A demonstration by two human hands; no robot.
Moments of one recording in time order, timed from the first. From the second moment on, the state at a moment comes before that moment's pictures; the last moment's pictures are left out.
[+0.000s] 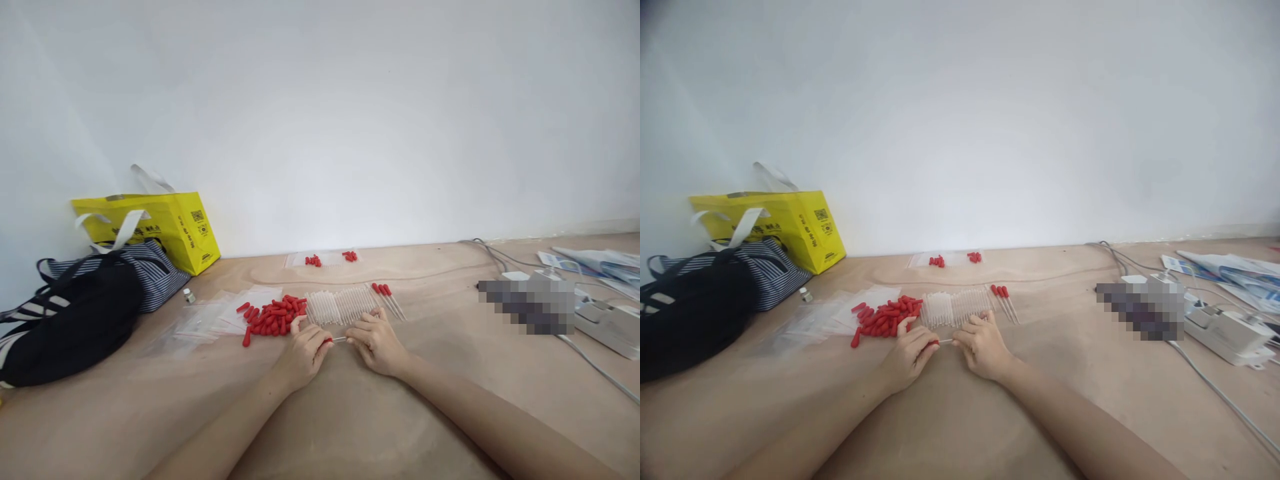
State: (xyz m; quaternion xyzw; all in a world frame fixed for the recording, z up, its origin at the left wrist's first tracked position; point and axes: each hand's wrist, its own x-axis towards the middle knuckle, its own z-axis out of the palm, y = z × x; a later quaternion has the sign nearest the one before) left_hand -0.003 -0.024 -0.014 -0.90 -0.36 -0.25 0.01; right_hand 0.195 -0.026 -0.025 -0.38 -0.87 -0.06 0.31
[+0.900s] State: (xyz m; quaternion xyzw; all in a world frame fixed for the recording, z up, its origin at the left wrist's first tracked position) left_hand -0.025 -0.008 -0.010 -0.80 -0.52 -0.29 0.12; right_hand 0.225 0.000 -0.023 -0.68 -0.65 -0.10 0.32
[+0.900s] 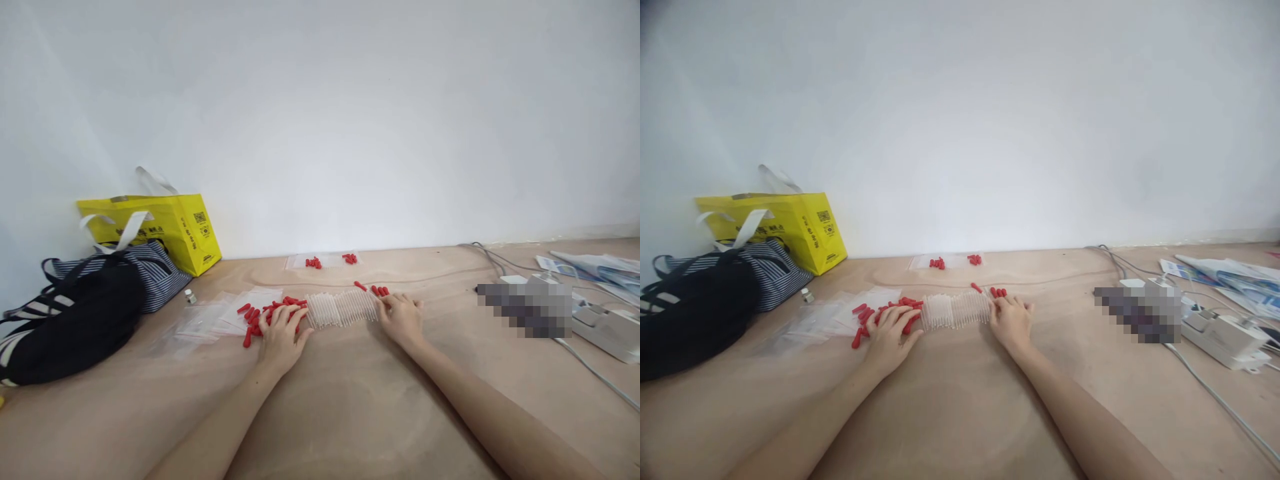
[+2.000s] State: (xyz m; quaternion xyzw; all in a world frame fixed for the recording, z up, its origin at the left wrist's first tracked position) left_hand -0.026 -0.012 -0.001 -0.78 -0.57 -0.17 0.20; right_hand 0.219 0.050 -0.016 -0.81 -0.56 -0.01 0.15
